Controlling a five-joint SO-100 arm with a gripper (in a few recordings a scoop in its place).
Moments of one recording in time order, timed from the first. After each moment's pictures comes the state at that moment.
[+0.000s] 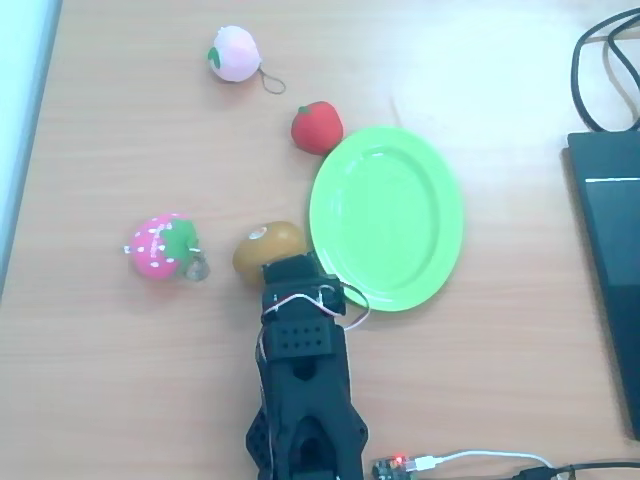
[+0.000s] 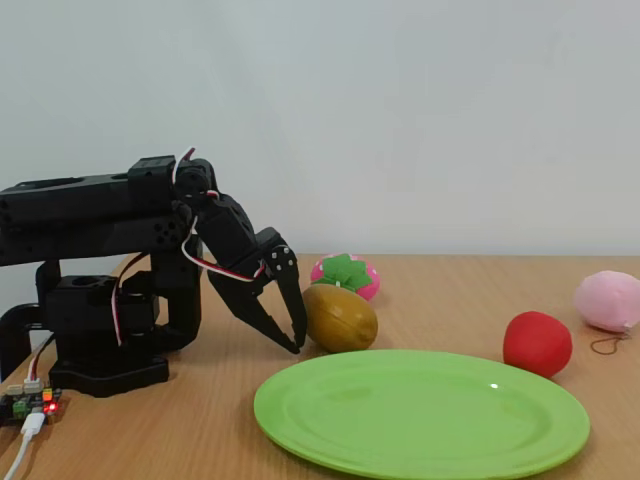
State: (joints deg) arm -1.6 187.6 177.5 70.8 -10.7
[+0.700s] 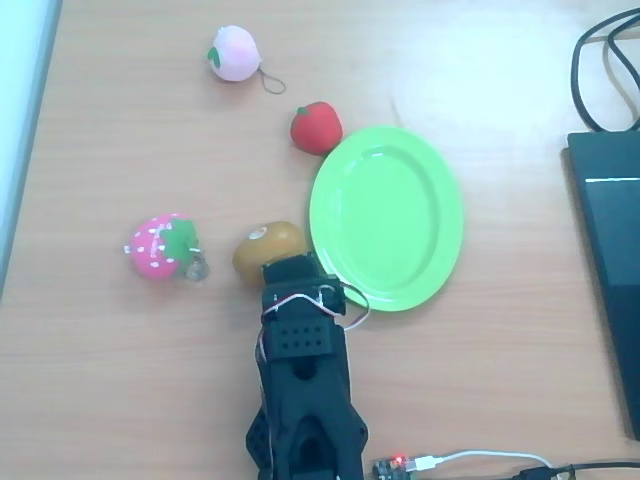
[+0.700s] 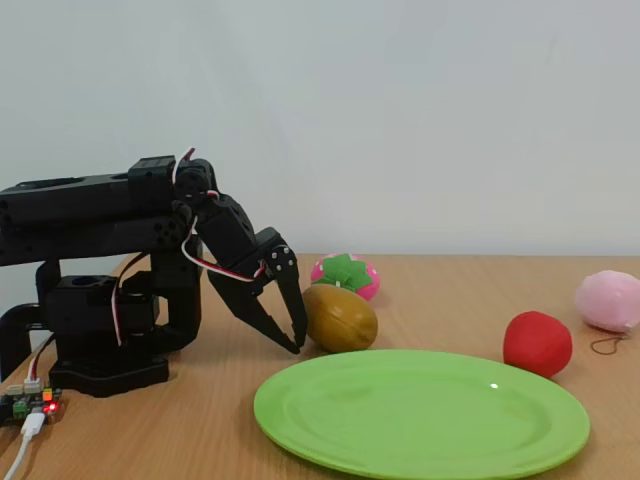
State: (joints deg) arm -2.2 187.6 177.5 70.8 -11.4
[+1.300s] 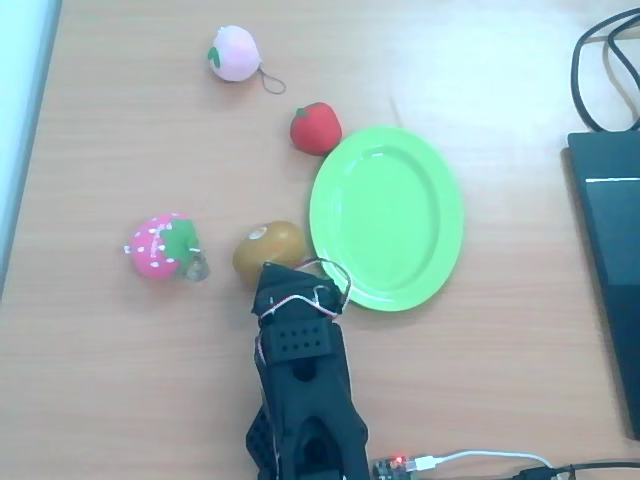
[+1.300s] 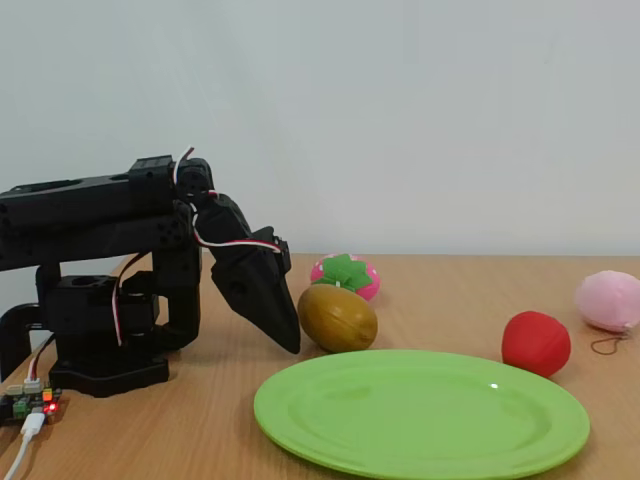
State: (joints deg) arm -4.7 188.3 182.0 73.7 -67.5
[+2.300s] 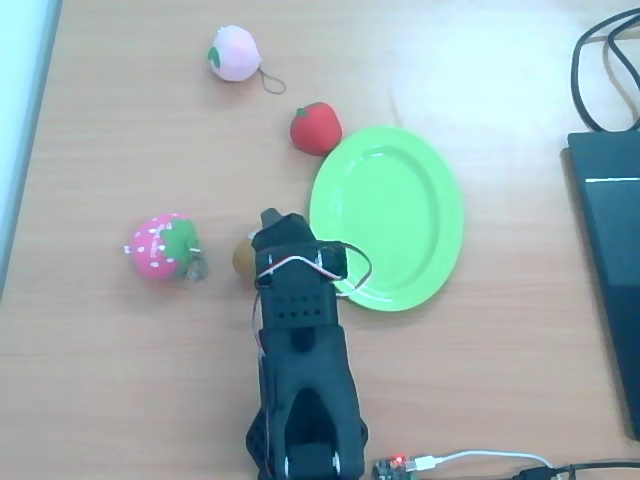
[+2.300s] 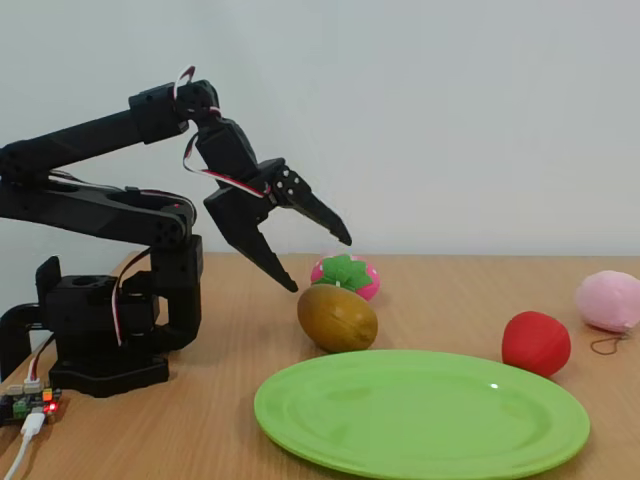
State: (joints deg) arm -1.2 166.5 145.8 84.8 -24.8
